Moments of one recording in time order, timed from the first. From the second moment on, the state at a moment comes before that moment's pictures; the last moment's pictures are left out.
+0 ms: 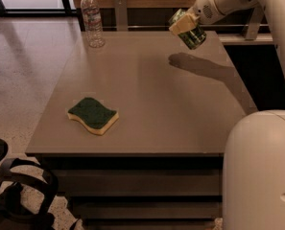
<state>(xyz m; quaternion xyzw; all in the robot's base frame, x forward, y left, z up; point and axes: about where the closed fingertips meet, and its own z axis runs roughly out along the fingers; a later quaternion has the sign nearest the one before) 0.785 -0.137 0.939 -0.44 0.79 0.14 0.41</state>
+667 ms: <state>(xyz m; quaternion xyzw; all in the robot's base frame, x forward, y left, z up) 0.779 -0.142 0.965 -0.49 0.70 0.17 0.49</state>
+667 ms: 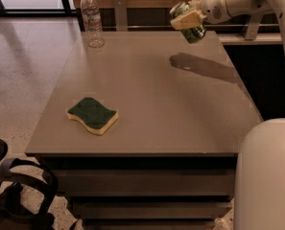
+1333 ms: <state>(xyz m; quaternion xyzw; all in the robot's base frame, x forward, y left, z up) 0.761 -0.111 0.969 -0.49 0.66 0.24 0.52</state>
